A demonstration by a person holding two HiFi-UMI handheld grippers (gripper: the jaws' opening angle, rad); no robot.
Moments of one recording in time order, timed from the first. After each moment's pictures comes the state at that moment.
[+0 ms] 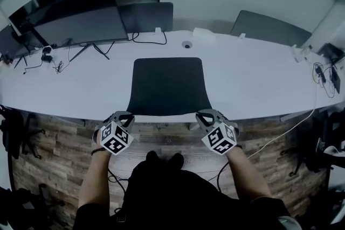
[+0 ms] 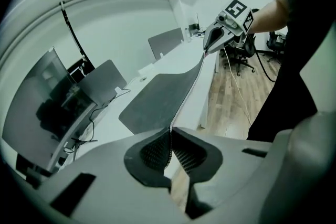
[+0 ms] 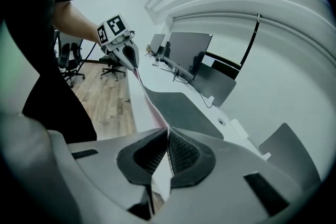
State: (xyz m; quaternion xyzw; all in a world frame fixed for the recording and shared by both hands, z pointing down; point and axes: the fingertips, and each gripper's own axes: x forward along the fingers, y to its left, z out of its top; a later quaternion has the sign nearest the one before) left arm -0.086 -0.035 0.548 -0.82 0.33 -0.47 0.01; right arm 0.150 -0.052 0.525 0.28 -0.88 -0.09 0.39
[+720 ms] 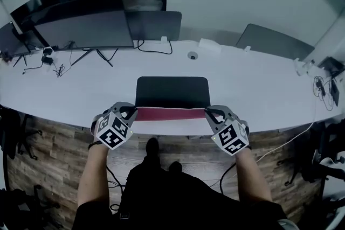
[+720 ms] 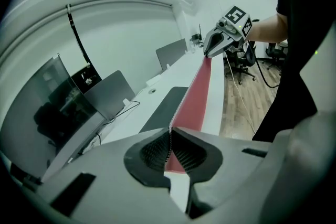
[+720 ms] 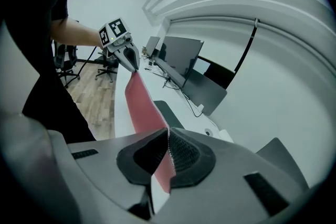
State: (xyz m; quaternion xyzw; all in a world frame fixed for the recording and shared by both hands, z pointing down) left arm -0.097 -0.105 0.487 -0.84 0.33 -0.43 0.02; right arm 0.138 -0.115 0.458 0.29 -0.87 -0.10 0.38
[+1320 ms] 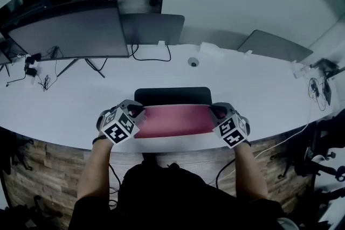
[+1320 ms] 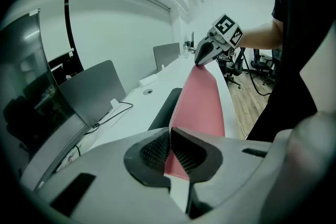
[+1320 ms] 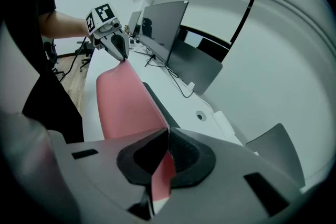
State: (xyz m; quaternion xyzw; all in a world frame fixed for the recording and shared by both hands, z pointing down) left arm -0.106 -0.223 0.528 -0.89 0.24 -0.40 -0.02; right arm 0.130 -0.236 0.504 0.34 -0.81 -0.03 0.47
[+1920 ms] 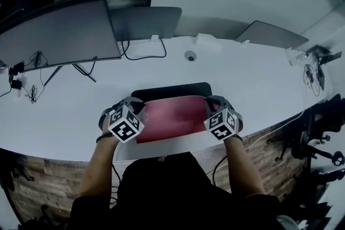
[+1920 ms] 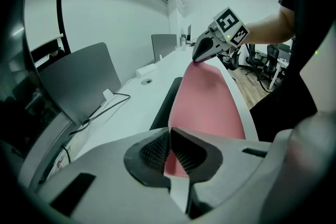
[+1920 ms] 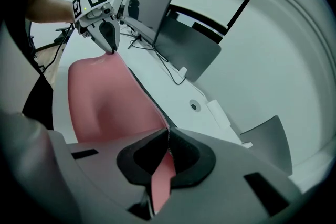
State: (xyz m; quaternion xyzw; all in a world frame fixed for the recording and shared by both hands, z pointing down) left arm -0.110 -0.278 0.581 -0.88 0.20 -0.43 -0.03; right arm 0.119 -0.286 0.555 0.41 -0.75 -0.01 0.53
